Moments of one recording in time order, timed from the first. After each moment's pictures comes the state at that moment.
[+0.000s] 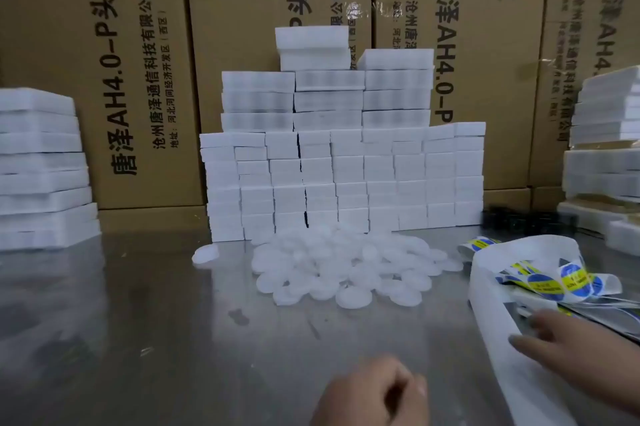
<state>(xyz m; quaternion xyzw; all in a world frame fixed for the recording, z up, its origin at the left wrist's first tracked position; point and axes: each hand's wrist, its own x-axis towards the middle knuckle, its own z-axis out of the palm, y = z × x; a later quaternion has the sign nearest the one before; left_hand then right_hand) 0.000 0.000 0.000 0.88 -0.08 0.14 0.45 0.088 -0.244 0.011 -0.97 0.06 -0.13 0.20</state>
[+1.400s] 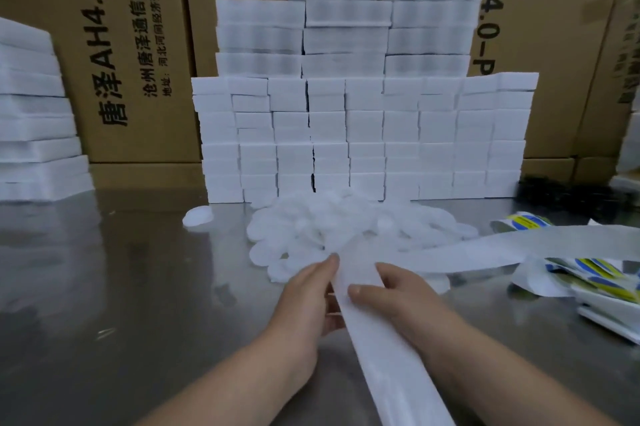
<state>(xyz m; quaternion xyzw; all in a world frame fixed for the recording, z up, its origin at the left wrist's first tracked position) 0.145 0.056 0.000 0.58 0.02 0.02 0.81 0.157 -0.070 0.002 -0.72 -0.15 0.06 0.68</state>
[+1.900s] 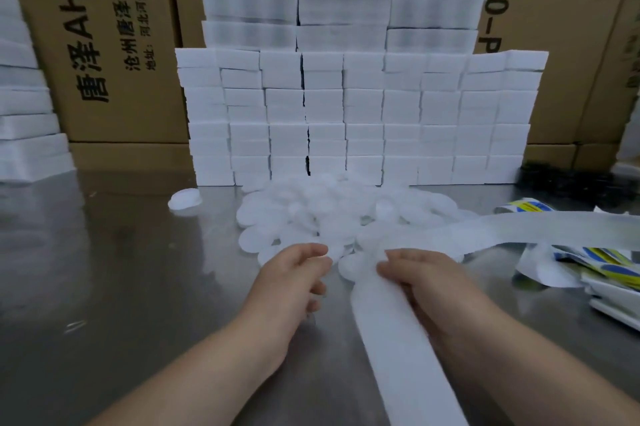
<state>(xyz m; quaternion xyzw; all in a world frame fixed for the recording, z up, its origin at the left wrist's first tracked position) 0.161 0.074 -0.008 0.66 0.04 0.09 0.74 0.173 -0.082 0.002 -0.68 -0.03 0.05 0.73</state>
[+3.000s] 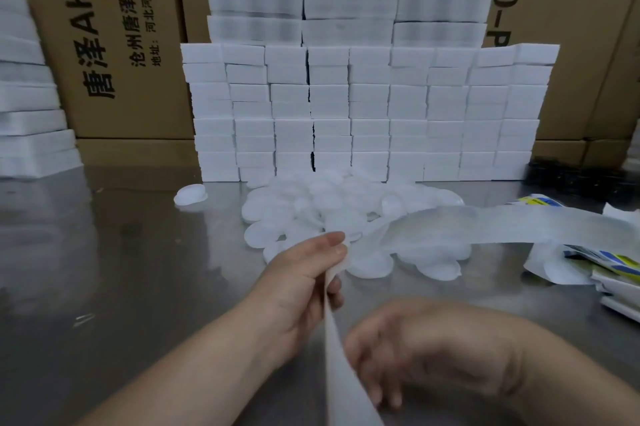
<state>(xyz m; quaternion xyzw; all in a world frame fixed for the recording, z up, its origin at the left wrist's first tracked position) 0.151 0.068 0.007 0.53 0.02 -0.02 0.85 0.147 -0.083 0.019 -0.64 -0.34 0.40 0.55</state>
